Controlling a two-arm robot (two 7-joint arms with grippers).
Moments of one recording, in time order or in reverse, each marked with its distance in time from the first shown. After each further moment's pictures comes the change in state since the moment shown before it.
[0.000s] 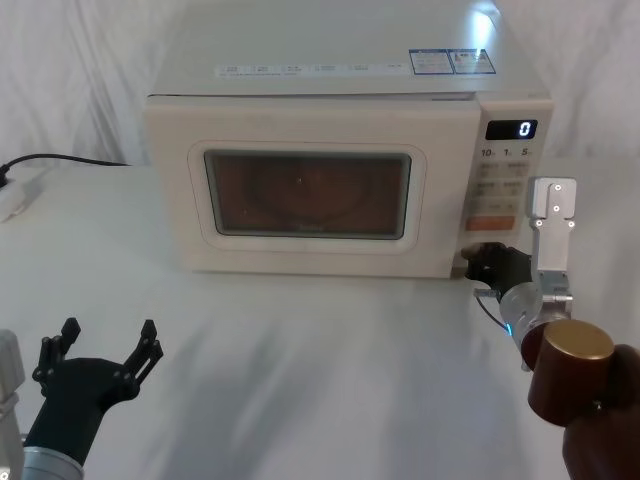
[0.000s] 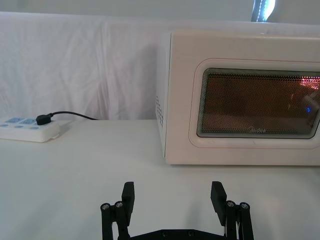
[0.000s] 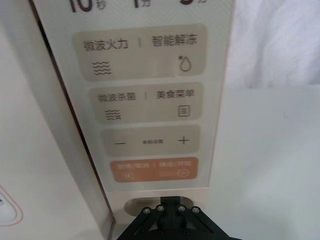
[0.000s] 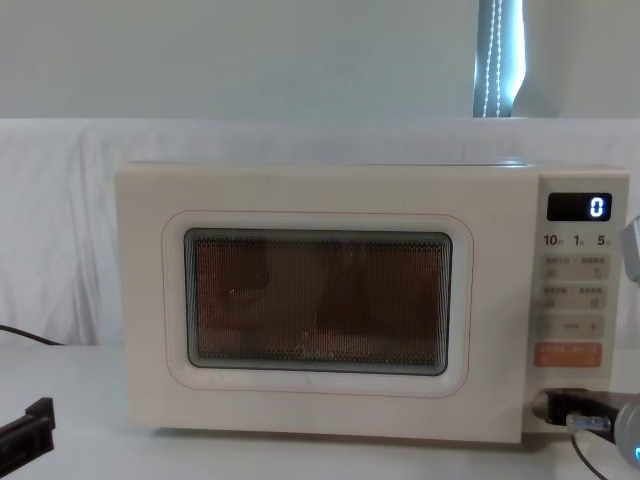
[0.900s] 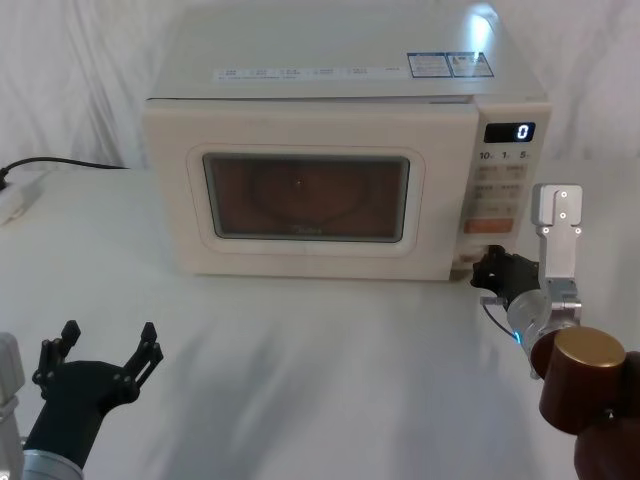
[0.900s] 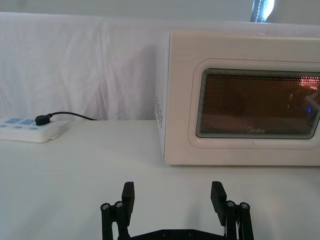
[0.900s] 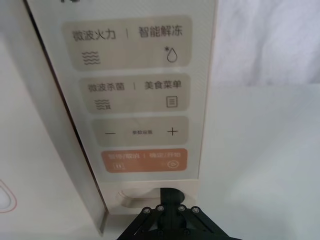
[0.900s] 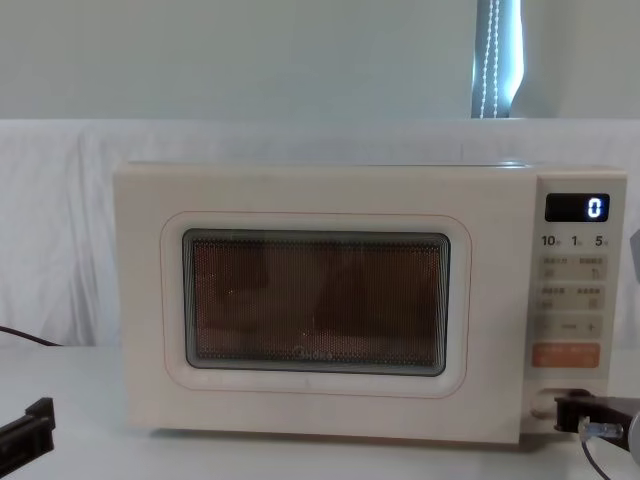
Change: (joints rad) left arm 0.000 0.000 0.000 0.000 0.000 0.000 0.000; right arm -0.021 0.020 -0.004 -0.027 0.004 0.016 0.028
